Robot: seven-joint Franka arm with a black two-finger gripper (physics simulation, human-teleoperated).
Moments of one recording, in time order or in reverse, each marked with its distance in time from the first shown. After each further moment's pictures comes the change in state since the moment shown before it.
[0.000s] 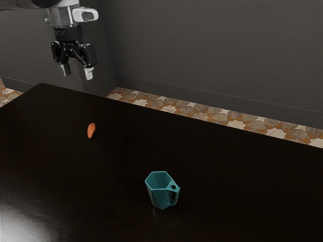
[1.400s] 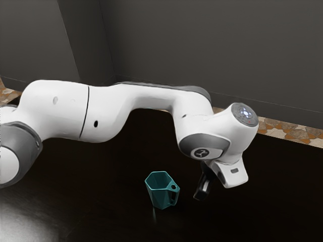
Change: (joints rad) arm -0.386 0.418 -0.476 -0.224 0.589 0.447 0.399
